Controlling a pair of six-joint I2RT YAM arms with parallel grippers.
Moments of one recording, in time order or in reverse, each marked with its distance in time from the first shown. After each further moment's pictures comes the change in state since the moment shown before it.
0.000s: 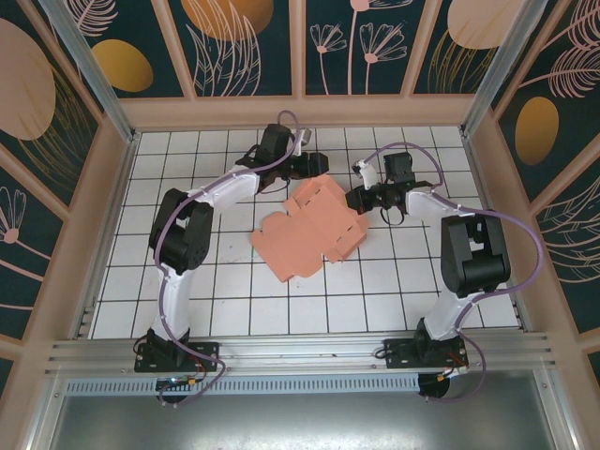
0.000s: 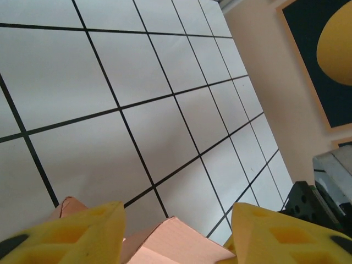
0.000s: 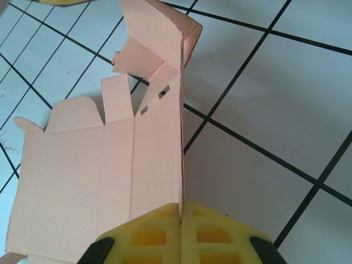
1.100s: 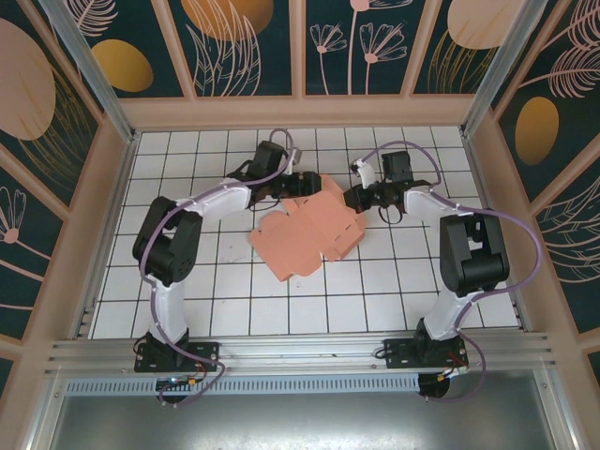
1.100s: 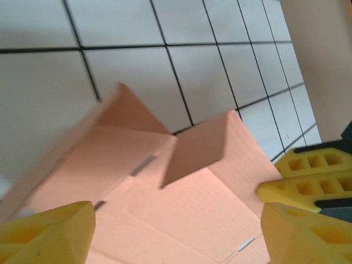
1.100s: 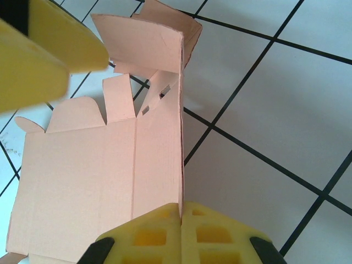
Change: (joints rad) left arm 0.002 -0.160 -0.248 -0.045 -0.087 0.025; right arm 0.012 0.005 0.013 0.007 0.002 0.000
